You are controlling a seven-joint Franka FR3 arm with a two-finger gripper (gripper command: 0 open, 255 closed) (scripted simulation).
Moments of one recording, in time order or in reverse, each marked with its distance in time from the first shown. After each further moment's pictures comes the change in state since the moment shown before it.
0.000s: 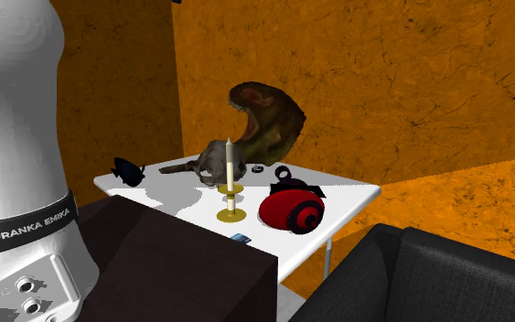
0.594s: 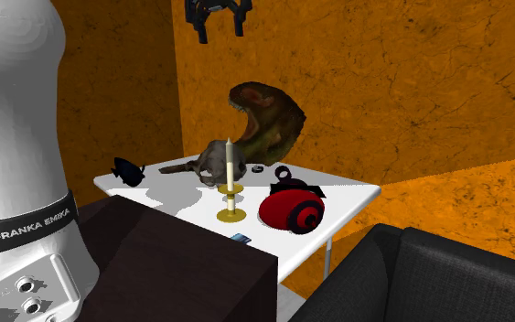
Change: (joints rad) arm 0.012 0.157 -0.057 -0.083 -0.042 0.226 -0.119
